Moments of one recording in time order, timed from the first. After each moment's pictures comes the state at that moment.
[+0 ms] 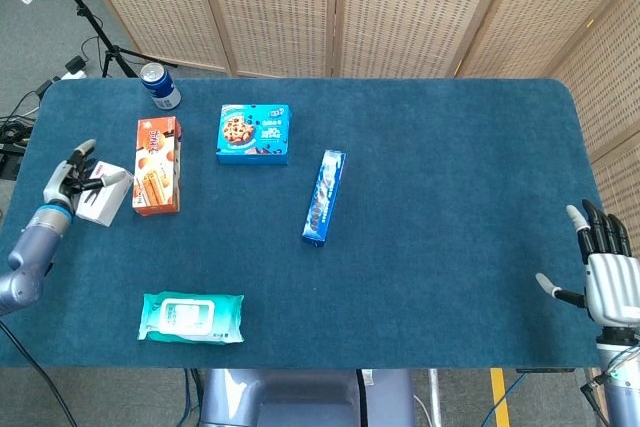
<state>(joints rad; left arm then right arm) -0.59 -1.42 -0.52 -0.88 1.07 0.26 -1.12 0.12 -1.19 0.15 -1.49 -1.45 1.51 0.08</state>
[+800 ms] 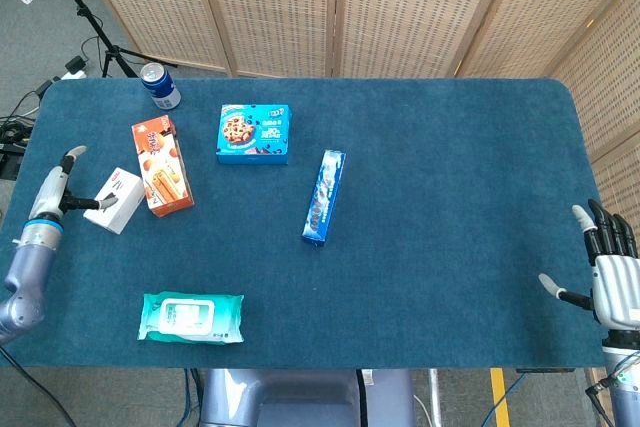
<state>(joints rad) -0.56 -1.34 -0.37 -1.14 0.67 0.64 -0.25 0.11 -1.17 0.15 -1.51 -1.46 1.53 0.12</state>
